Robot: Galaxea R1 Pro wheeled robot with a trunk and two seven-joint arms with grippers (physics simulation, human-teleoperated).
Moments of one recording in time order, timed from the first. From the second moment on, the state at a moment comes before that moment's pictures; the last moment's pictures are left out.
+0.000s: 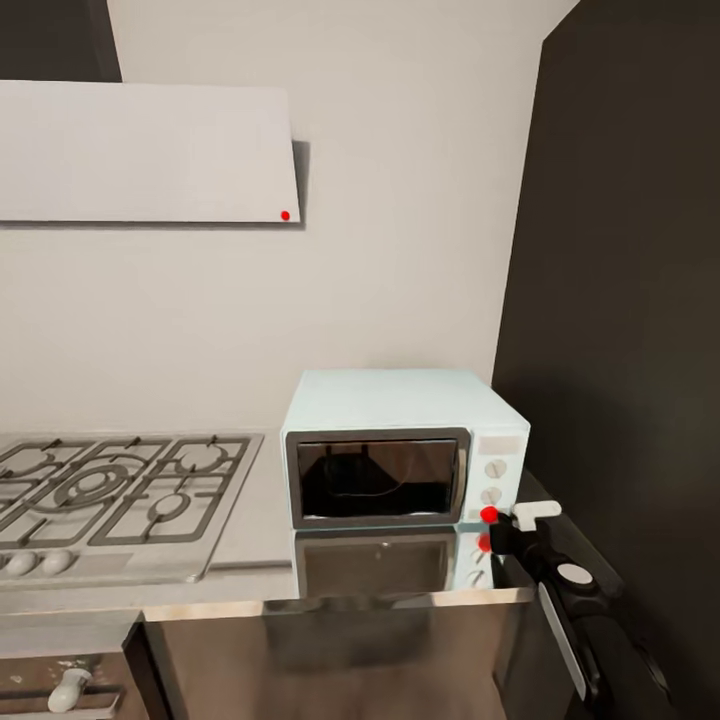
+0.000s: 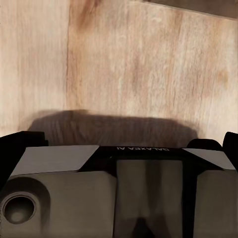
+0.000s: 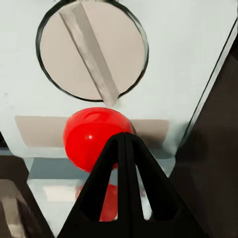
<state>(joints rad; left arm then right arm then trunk) -0.23 -0.05 -0.37 0.00 0.54 -0.02 -0.18 -0.35 -0.06 -0.11 -1.21 0.09 0.32 0.15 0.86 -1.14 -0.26</state>
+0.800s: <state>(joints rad) -0.23 -0.05 -0.37 0.00 0.54 -0.02 -0.18 -0.34 -0.06 -0.10 -1.21 0.10 0.32 0.14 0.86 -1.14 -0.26</state>
